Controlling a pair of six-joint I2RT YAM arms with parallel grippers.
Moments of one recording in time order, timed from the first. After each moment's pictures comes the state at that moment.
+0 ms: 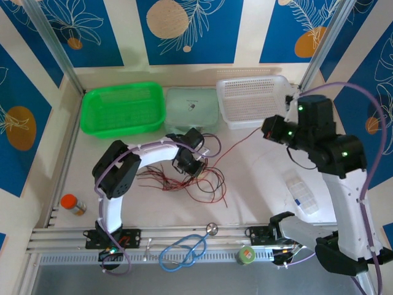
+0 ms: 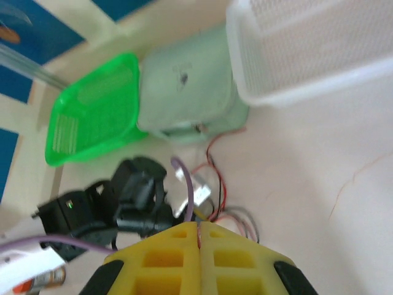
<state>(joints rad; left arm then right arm) -0.76 1.95 1.29 -0.66 0.28 -0.12 0.29 1.07 1.74 -1.27 -0.10 0.56</state>
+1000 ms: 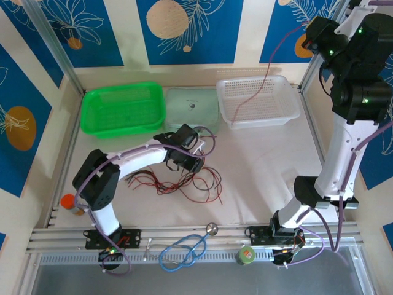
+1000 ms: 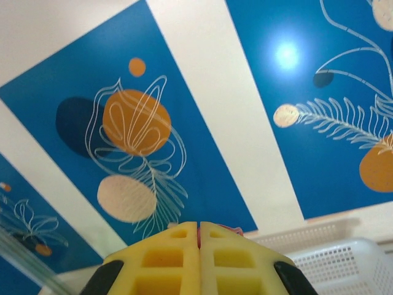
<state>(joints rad) -0.77 1.74 1.22 -0.59 0.19 -0.16 -0.07 1.64 2.64 -0.98 -0.17 0.44</state>
